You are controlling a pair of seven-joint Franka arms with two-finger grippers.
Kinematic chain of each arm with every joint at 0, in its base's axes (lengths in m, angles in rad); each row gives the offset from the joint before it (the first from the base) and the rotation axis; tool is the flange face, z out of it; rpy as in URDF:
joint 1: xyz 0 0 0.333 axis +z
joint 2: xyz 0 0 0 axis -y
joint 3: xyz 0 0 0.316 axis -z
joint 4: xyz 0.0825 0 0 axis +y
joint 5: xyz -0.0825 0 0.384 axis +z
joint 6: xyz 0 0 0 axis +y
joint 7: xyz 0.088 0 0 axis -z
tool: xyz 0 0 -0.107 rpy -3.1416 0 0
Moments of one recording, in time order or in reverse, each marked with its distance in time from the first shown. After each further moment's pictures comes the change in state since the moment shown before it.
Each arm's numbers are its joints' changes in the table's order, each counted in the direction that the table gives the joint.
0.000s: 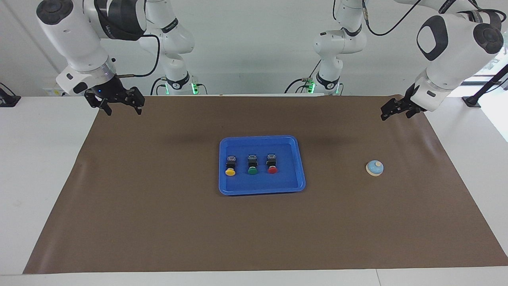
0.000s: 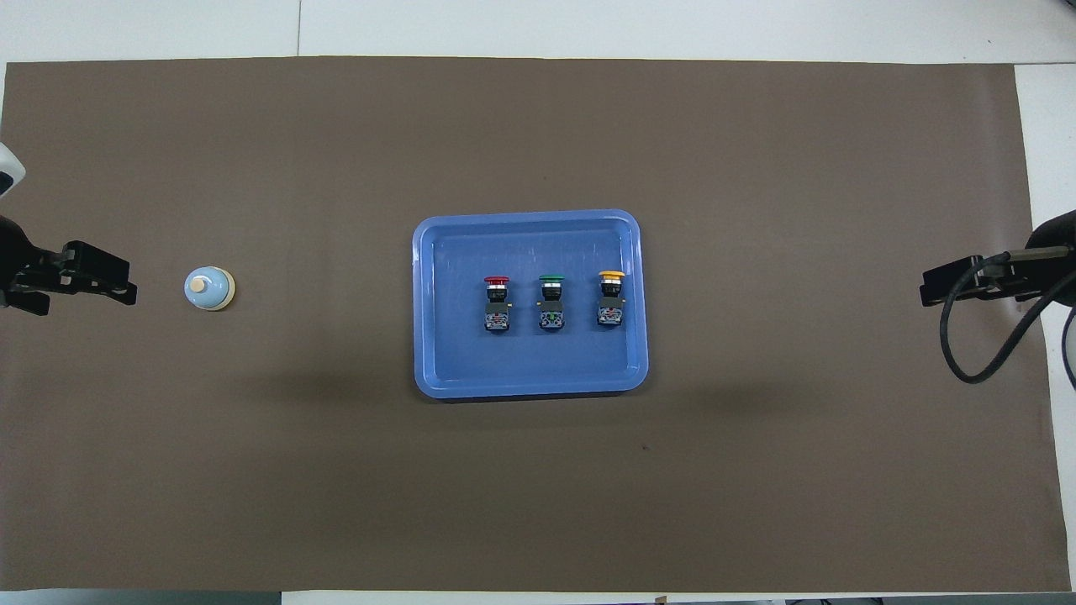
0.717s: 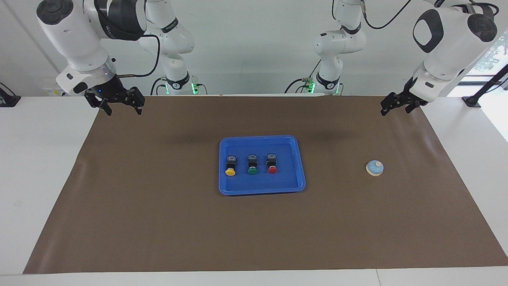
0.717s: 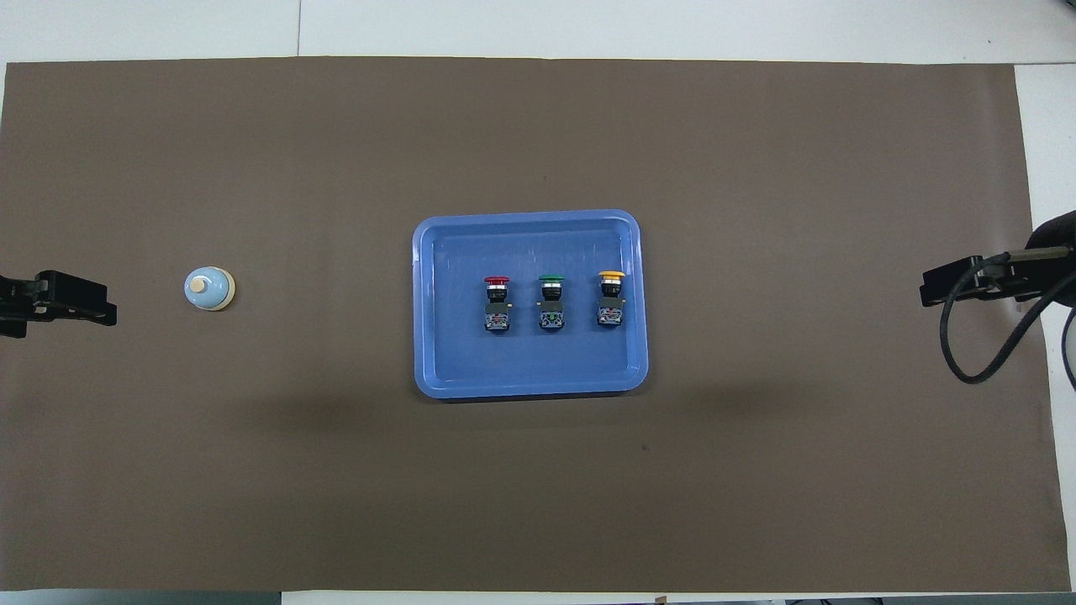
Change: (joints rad) left arm 0.022 0.063 0.018 0.100 0.000 -0.025 0.006; right arm 0.000 0.000 0.000 0.000 0.000 0.000 0.000
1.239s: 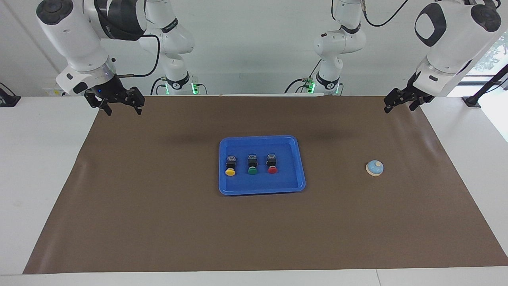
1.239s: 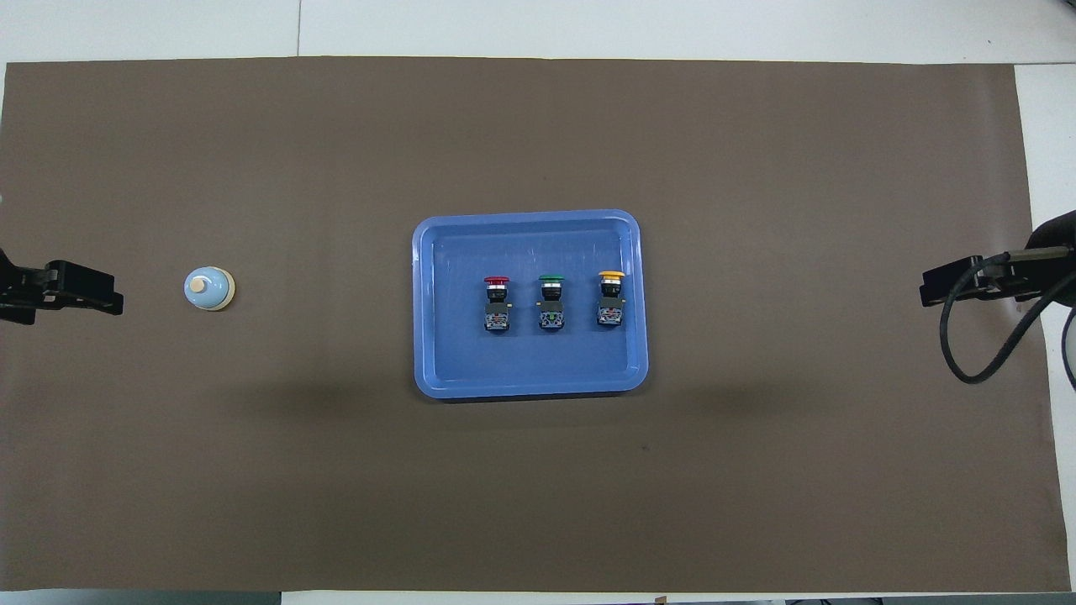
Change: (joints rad) left arm 0.087 0.075 0.072 0.039 0.000 -0.049 0.024; right arm 0.000 0.000 0.000 0.000 0.000 0.000 0.000
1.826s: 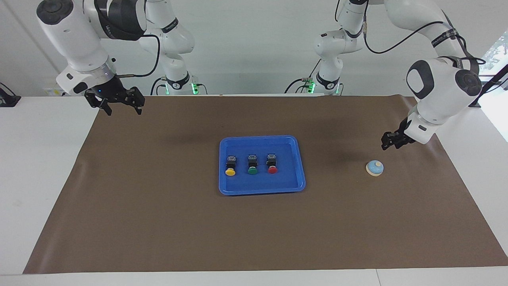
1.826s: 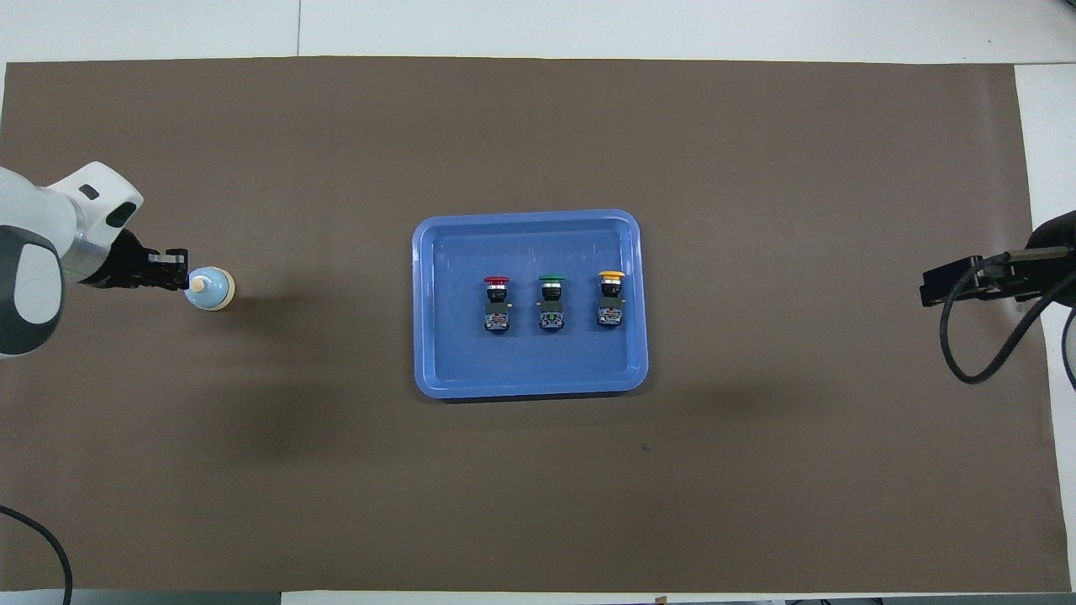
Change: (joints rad) left arm 0.000 -0.216 0.001 0.002 0.000 -0.199 0.004; right arm 0.000 0.000 0.000 0.000 0.000 0.000 0.000
